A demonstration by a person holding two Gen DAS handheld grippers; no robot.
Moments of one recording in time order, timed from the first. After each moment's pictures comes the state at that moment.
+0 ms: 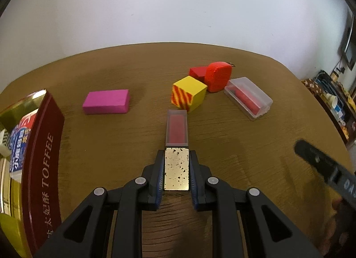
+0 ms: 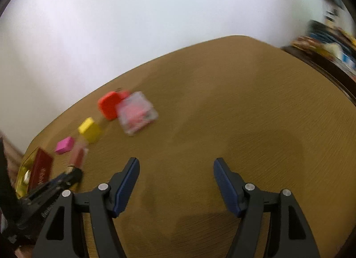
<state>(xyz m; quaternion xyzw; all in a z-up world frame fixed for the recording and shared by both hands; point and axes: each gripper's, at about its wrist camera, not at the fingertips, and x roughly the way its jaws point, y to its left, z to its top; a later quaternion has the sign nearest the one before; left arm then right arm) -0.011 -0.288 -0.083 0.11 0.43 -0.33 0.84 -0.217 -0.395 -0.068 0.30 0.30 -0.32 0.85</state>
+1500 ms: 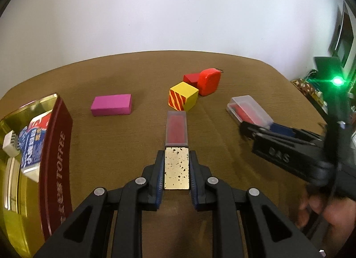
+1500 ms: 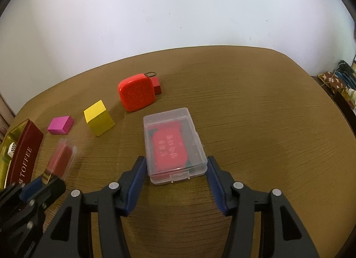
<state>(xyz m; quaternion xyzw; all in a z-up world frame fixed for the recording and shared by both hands) -0.029 -0.258 -0.061 0.11 0.40 -0.36 0.84 -0.128 -0.398 -0.072 0.20 0.37 -0.29 0.86</state>
